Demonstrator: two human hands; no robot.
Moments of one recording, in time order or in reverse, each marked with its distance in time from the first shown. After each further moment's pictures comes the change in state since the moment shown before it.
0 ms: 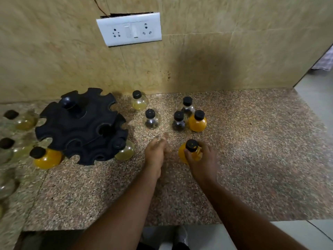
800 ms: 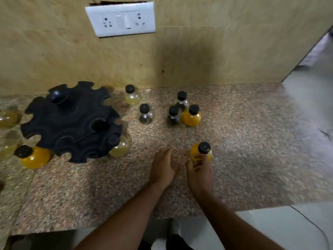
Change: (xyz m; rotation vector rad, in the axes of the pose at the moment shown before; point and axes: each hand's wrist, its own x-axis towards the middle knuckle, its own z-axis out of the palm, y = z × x) left_hand -0.015 -0.064 -0.010 1.034 -0.258 0.570; right_hand -0.046 0.020 0.009 0.072 0.075 0.184
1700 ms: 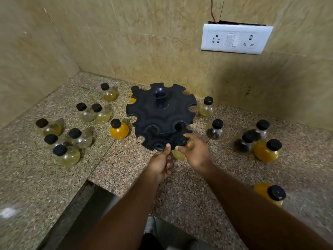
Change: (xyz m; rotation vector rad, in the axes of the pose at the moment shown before) left_hand -0.038 -0.093 -0.153 -1.307 0.307 -0.789; right_hand 0.007 -0.152 0.153 -0.044 -0.668 -0.543
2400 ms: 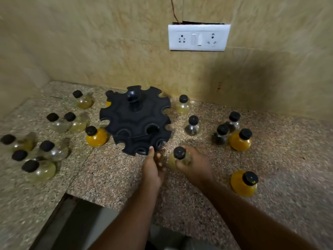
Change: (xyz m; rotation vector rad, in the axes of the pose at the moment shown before) left_hand 0.014 -0.036 0.049 -0.391 0.107 0.053; right_hand -0.066 0.027 -0.056 -0.144 0.052 0.028
